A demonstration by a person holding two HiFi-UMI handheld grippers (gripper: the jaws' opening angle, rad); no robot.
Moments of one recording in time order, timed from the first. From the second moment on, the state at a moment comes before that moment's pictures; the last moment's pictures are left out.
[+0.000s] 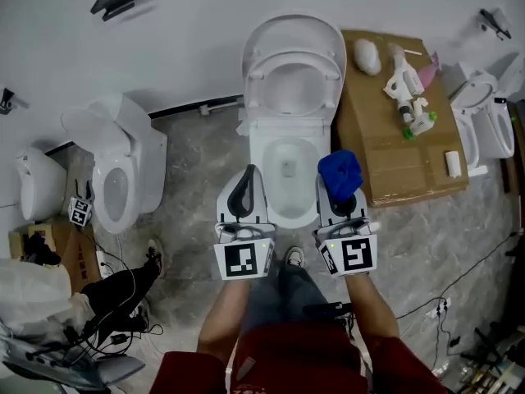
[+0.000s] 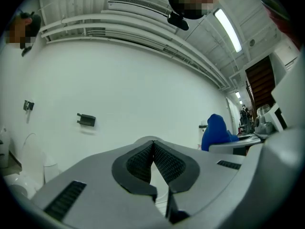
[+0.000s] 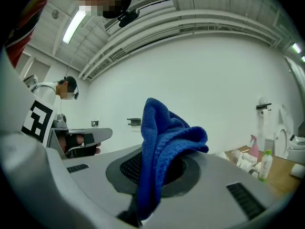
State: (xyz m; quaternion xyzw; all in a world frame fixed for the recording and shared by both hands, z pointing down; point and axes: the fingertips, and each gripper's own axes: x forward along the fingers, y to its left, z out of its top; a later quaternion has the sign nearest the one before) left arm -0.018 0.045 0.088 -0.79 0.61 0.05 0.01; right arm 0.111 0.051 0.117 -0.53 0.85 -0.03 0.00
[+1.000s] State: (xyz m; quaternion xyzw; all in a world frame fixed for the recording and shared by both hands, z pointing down) left arm -0.064 -0.173 0.439 -0.81 0.58 0.06 0.01; right arm 0.081 -0.235 0.573 -0.58 0.81 -0.08 -0.06
